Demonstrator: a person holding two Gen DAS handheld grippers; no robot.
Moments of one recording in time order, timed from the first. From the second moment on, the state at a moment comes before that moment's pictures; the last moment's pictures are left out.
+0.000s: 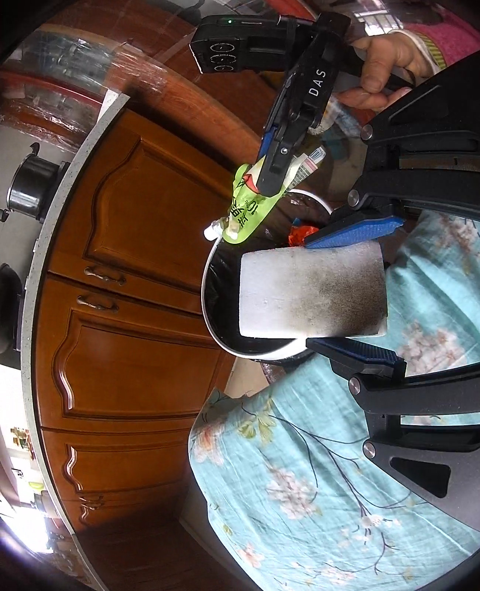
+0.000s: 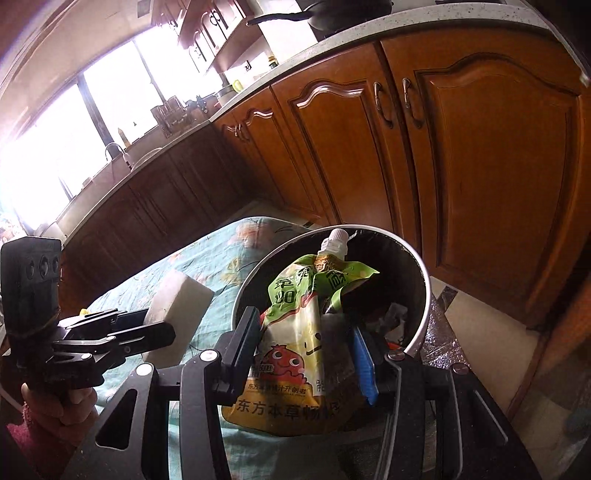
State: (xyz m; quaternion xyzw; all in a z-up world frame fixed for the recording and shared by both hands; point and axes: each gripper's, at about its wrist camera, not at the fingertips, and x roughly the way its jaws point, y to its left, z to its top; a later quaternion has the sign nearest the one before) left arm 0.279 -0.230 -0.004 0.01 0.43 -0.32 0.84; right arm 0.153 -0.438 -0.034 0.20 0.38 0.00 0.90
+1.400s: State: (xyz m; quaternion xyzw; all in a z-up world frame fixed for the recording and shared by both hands) left arm 0.309 -0.257 -0.023 -0.02 0.44 -0.29 0.85; right arm 0.162 -0.476 -0.049 0.25 0.37 -0.03 0.89
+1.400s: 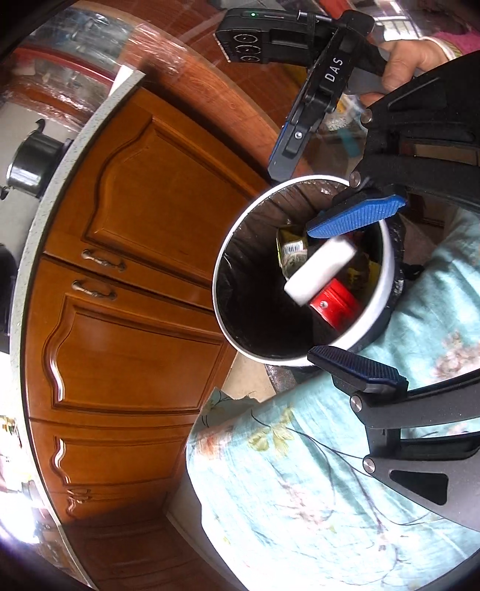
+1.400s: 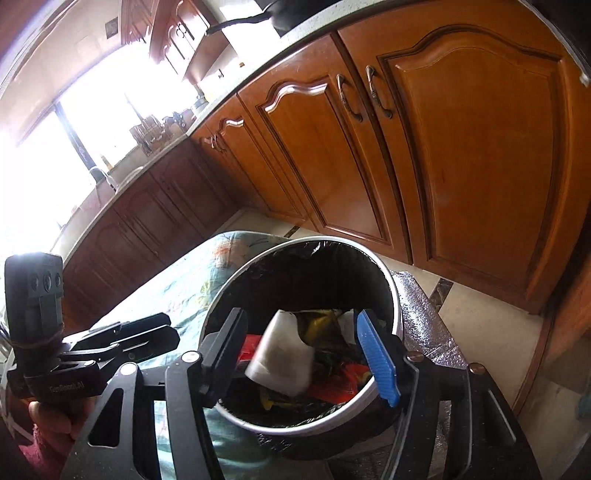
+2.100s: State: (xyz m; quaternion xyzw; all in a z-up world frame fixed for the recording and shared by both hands) left arm 0.181 -0.139 -0.015 -0.11 0.35 -0.22 0.90; right arm 0.100 -0.370 -0.028 0.24 0.29 -0.04 0.92
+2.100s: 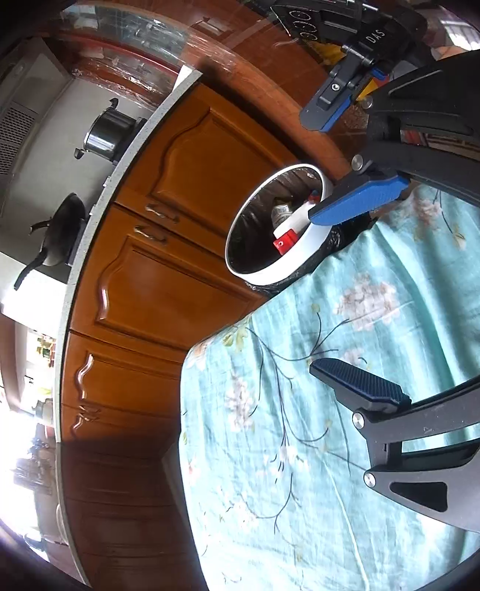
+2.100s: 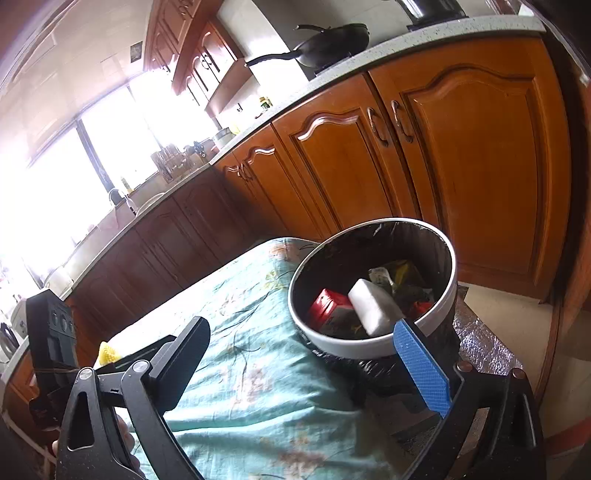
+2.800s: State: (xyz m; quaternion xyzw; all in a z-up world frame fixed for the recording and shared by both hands) left arm 0.065 -0.114 -0.015 -0.03 0.20 -0.14 0.97; right arm 0.048 -0.286 0.011 0.08 0.17 -0.12 0.98
